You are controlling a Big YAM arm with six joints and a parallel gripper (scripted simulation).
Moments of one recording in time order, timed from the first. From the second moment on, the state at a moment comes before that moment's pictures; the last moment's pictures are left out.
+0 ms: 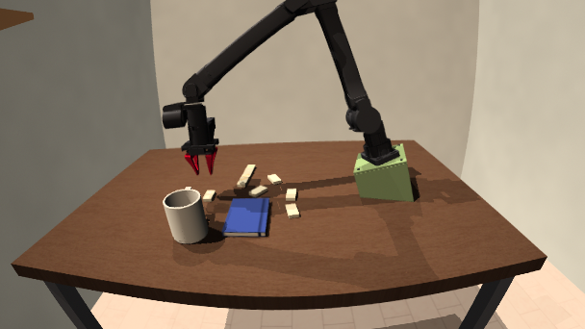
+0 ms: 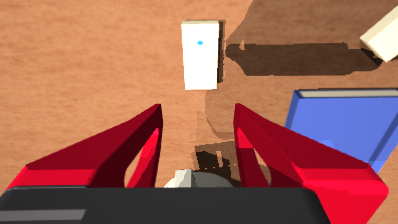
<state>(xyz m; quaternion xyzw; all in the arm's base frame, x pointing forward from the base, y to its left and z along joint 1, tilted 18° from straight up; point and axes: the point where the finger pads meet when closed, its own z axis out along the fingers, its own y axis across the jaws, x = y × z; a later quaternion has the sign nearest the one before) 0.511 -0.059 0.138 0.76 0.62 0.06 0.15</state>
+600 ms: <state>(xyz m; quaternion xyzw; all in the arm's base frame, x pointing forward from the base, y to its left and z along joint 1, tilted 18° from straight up) 0.519 -0.066 0.122 0.76 0.62 0.07 0.16</state>
